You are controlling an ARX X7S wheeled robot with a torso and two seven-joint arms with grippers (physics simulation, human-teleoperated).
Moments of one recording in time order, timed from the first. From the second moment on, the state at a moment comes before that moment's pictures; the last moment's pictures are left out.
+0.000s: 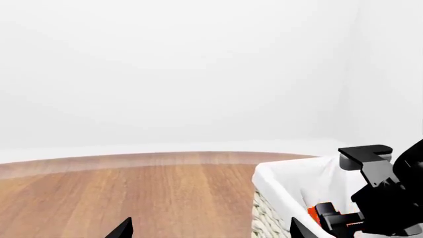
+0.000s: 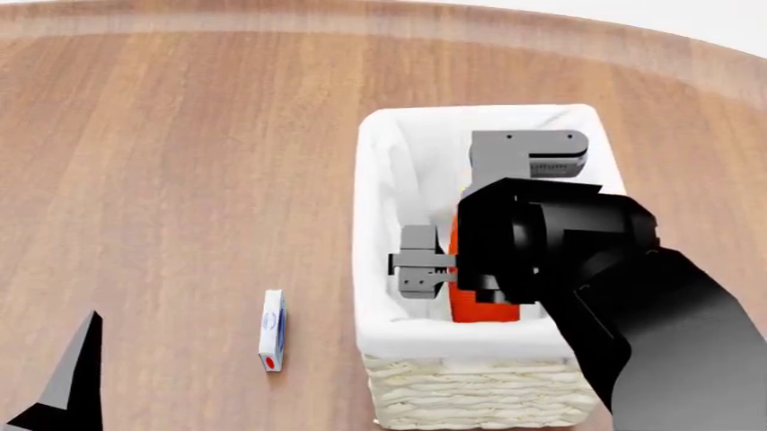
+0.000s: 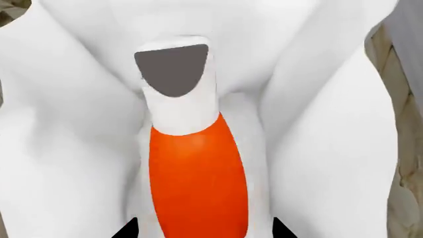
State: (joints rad) left arm -0.06 -0.82 0.32 0.80 -0.74 -0.15 -0.55; right arm 1.58 0.15 -1.98 1.09 2.20 0.60 0.42
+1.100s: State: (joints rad) left arm -0.05 -0.82 0.34 0.81 -0.71 -0.12 -0.54; right arm 1.76 0.46 -1.84 0.45 2.19 0.46 0.73
